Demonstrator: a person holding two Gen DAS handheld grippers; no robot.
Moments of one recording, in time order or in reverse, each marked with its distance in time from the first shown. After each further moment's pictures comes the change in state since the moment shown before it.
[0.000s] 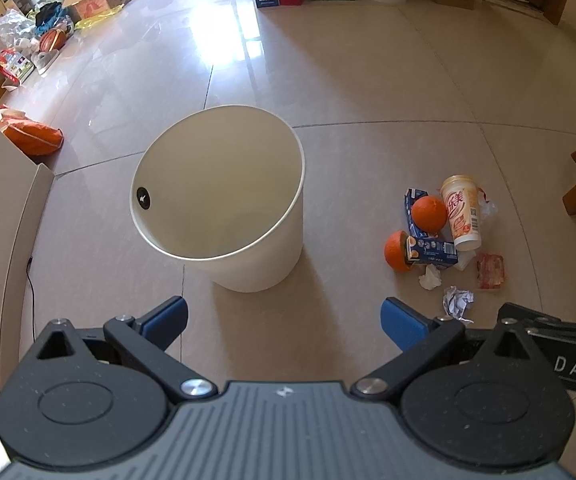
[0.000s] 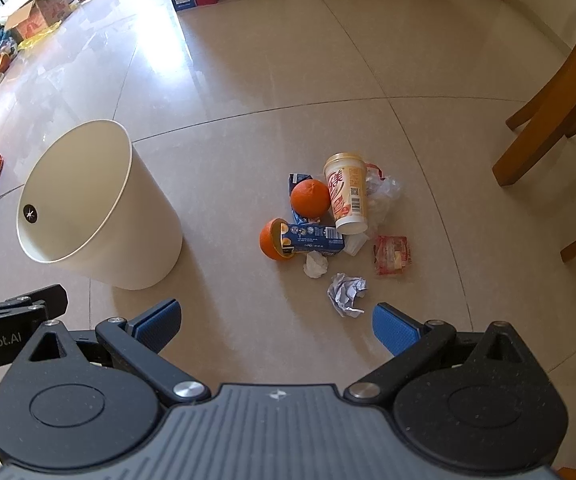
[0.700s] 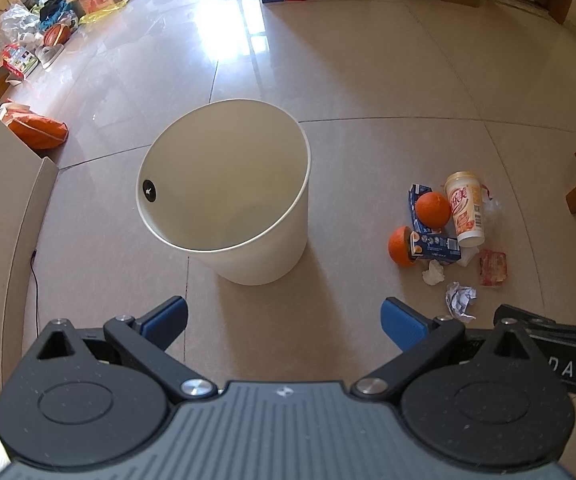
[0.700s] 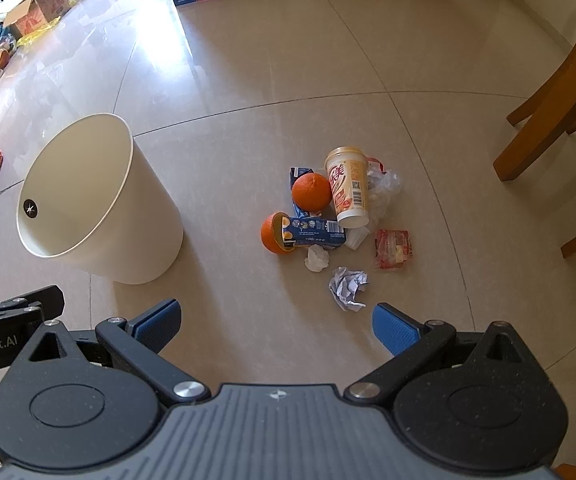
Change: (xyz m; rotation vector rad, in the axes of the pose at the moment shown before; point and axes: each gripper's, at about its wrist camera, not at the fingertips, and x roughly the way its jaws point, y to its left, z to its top) left arm -0.002 0.003 -0.002 -0.016 0.020 0.011; right arm 0.003 0.006 -0.002 0.000 0.018 -0.004
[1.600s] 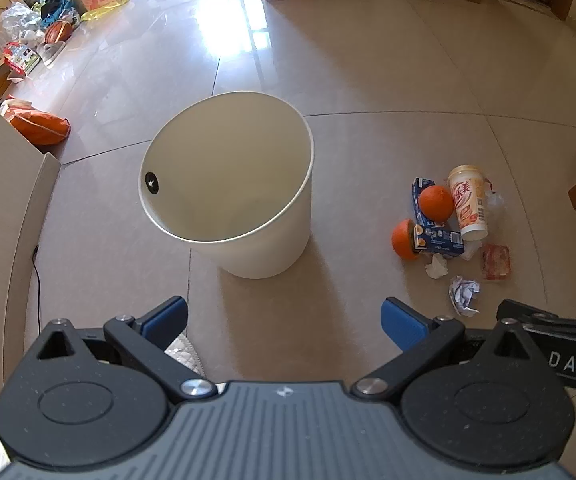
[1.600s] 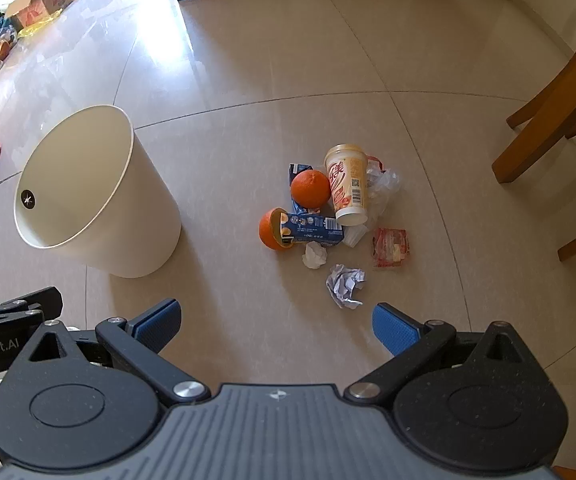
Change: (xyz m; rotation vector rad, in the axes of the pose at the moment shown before) left arm 0.004 -0.001 -0.004 0.002 0.011 0.007; right arm 0.004 0.003 0.000 -0.015 0.006 -0.016
